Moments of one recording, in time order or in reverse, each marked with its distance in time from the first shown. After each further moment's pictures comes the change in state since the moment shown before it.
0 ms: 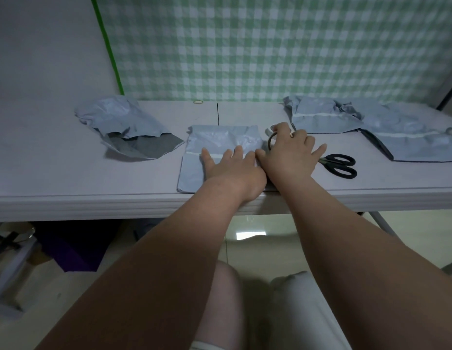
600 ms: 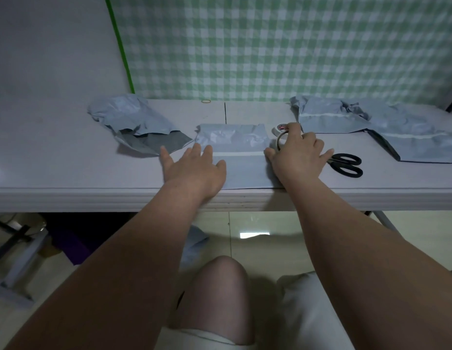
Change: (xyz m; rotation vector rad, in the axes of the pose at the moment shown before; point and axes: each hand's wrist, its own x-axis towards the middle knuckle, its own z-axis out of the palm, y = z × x) left_hand -0.015 -0.070 0.006 0.061 0.058 -0.206; right_hand -0.001 0.005 0.001 0.068 0.030 0.039
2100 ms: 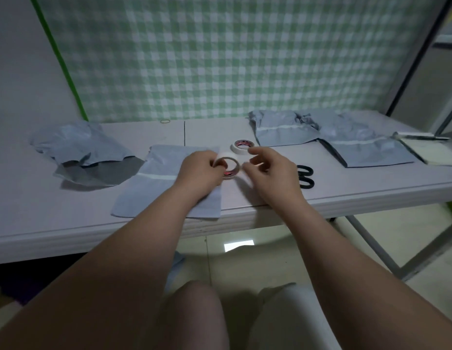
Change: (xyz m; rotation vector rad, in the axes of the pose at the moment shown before) left_hand 0.036 0.073 -0.017 -0.799 0.233 0.250; right_hand -0.008 0.042 -0.035 0.568 -0.025 -0.132
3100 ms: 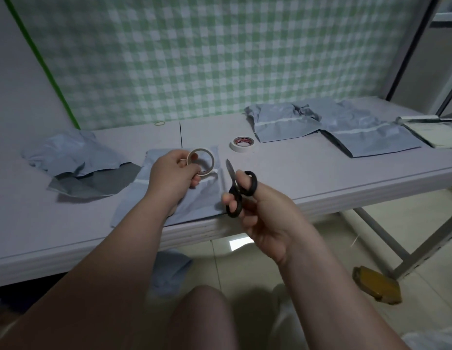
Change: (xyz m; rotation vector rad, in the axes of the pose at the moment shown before) left_hand 0.004 -0.038 -0.018 -0.479 0.119 -0.175; right_hand -0.058 -0.049 -0.003 1.050 -0.341 0.760
